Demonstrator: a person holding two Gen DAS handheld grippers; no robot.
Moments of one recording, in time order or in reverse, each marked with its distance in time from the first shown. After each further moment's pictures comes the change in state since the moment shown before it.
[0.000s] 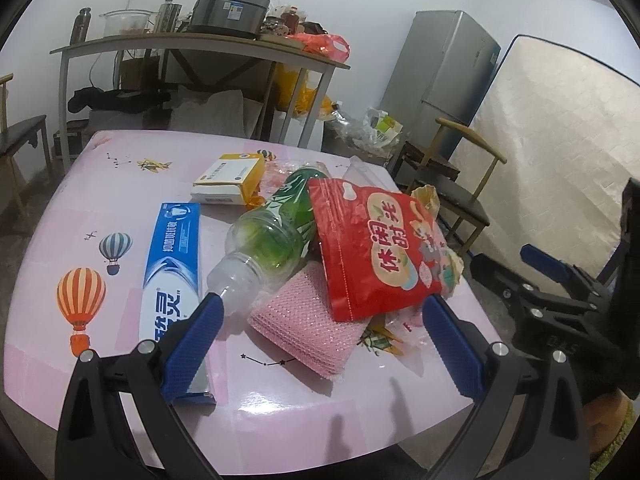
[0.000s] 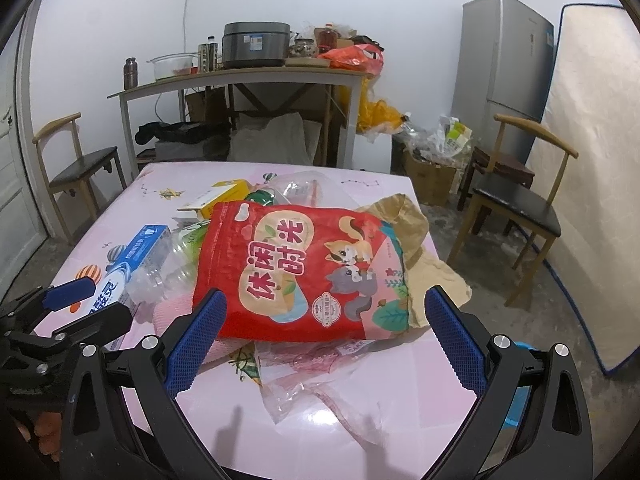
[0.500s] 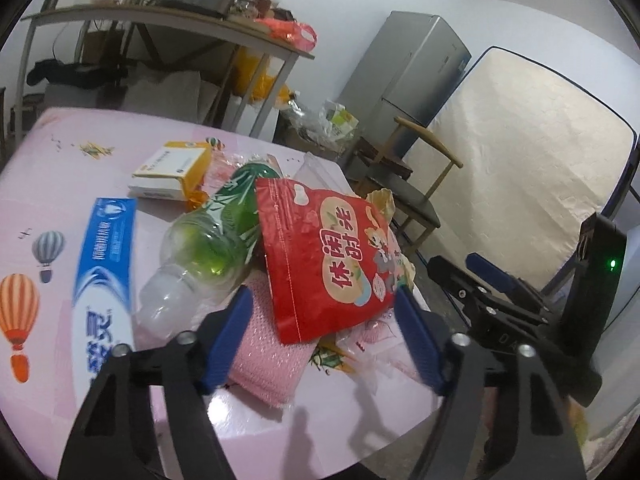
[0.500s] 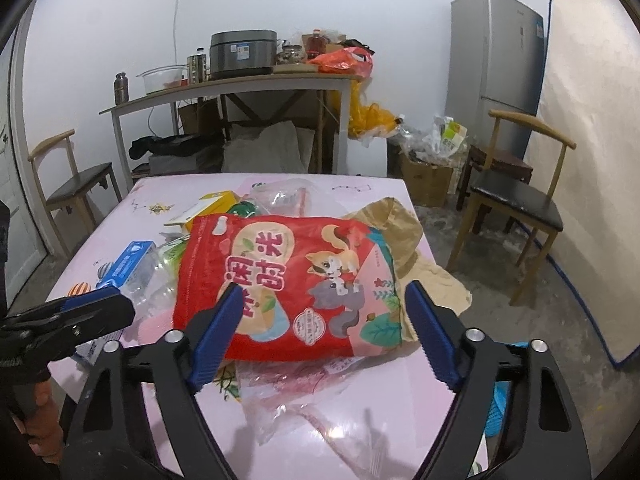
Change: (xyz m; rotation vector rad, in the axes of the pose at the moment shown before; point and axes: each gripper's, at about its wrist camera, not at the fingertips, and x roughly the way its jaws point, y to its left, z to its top) left arm 0.035 0.000 0.018 -0.054 0.056 -0.207; right arm 0.020 -0.020 0.002 0.050 -0.025 0.008
